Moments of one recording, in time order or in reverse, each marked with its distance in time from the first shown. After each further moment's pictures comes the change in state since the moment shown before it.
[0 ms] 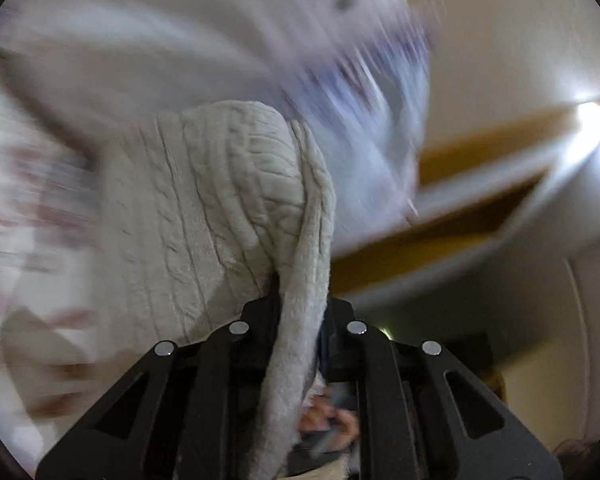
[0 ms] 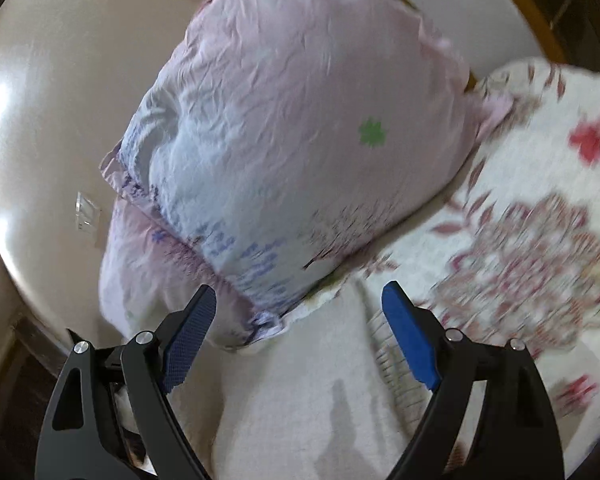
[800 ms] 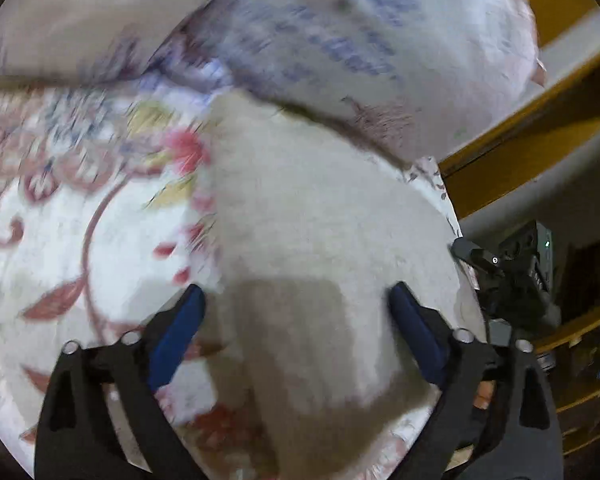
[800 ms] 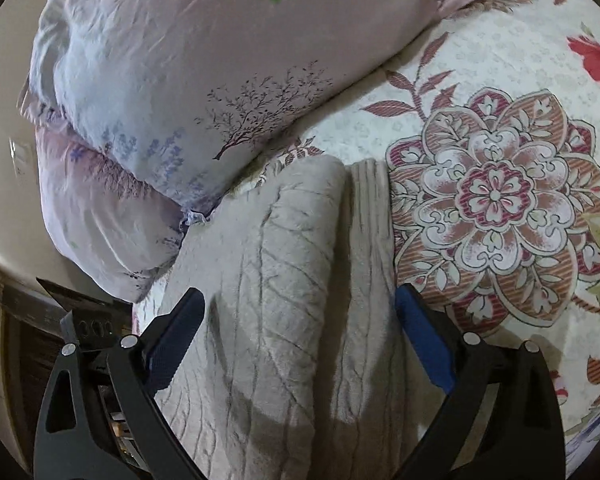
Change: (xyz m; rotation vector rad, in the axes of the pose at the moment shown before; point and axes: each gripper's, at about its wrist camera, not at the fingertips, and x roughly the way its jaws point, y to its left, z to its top) left arm 0.068 0.042 -0.063 0.266 0.204 0.591; right arm 0.049 -0.042 -0.013 0.058 0.475 -0.147
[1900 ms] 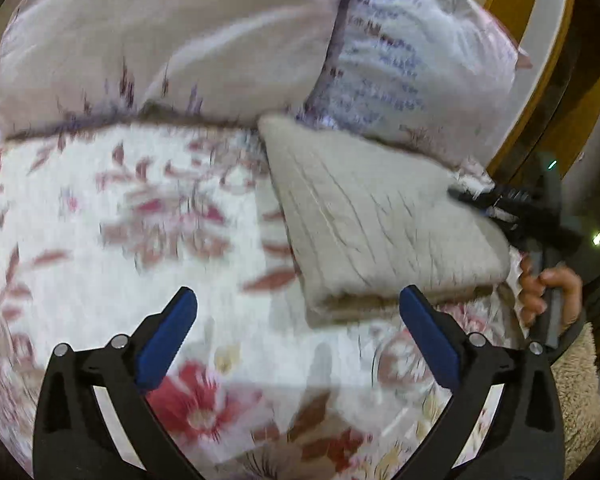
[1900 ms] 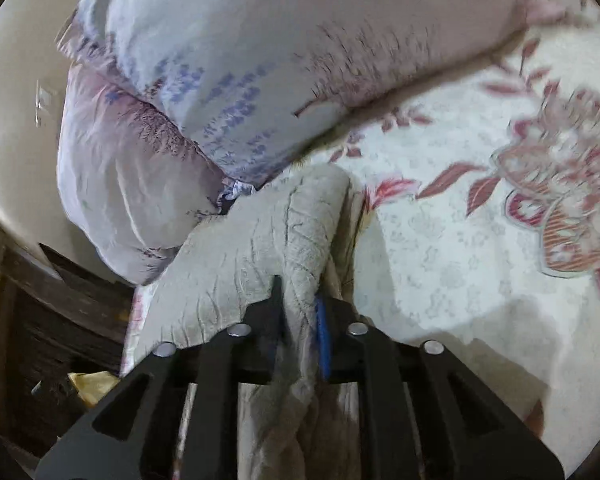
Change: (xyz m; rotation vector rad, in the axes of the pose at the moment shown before) left arm -0.139 0.030 -0.104 0.107 -0.207 0.314; right arm 0.039 0.074 -0.039 -0.150 -0.074 -0.008
